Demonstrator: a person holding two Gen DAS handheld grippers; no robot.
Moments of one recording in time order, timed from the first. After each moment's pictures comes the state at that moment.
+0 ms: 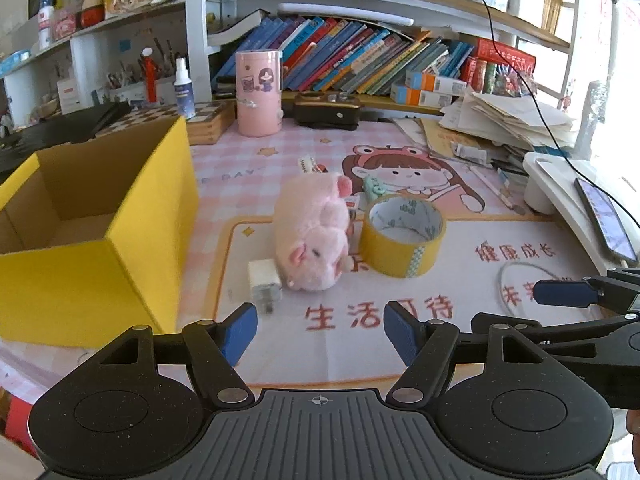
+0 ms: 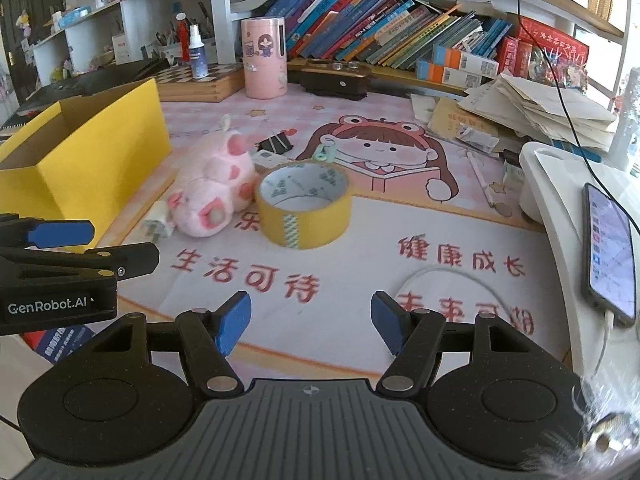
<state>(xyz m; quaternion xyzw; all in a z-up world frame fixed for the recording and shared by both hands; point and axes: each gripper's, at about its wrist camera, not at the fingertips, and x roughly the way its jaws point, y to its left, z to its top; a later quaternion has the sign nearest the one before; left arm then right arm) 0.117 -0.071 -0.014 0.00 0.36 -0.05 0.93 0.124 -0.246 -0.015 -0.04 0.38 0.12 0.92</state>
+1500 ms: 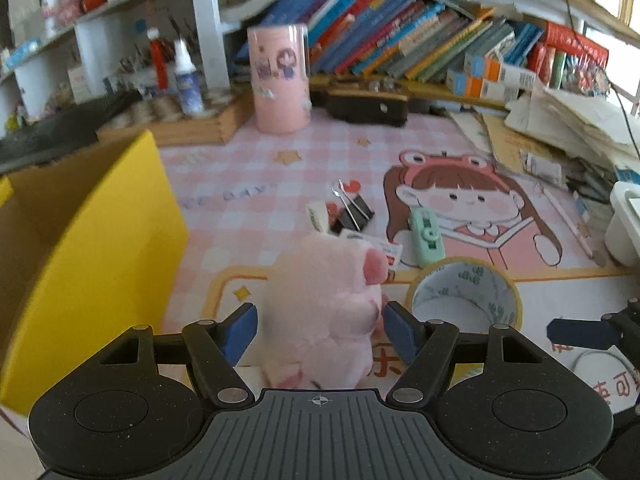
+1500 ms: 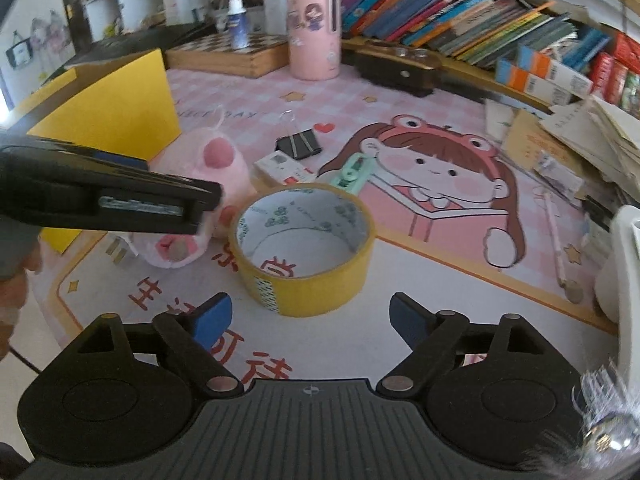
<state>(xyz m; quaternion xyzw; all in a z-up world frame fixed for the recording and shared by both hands) 0.239 -0.096 -0.032 0.00 0.40 0.02 0.92 0.227 -0.244 -0.042 -0.09 0.41 0.23 0.88</state>
